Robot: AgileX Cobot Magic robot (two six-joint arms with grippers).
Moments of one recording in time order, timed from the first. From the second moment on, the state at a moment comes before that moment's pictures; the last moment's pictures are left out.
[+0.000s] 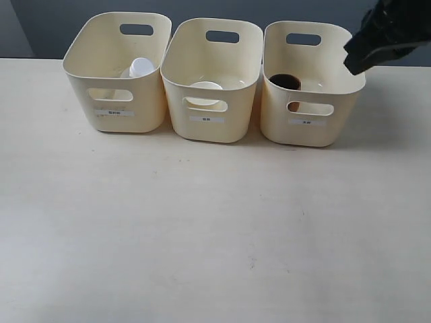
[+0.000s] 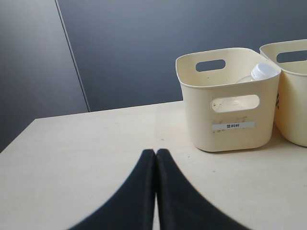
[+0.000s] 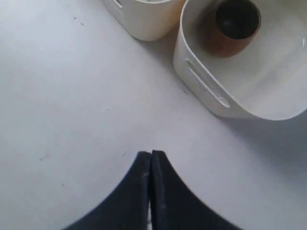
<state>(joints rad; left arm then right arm) 0.01 0.00 0.00 0.00 0.14 0.12 0.23 1.46 -1.41 0.24 1.18 -0.55</state>
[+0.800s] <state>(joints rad) 0.01 0.00 0.00 0.00 0.14 0.12 0.23 0.52 -0.94 0.38 1.05 -0.40</state>
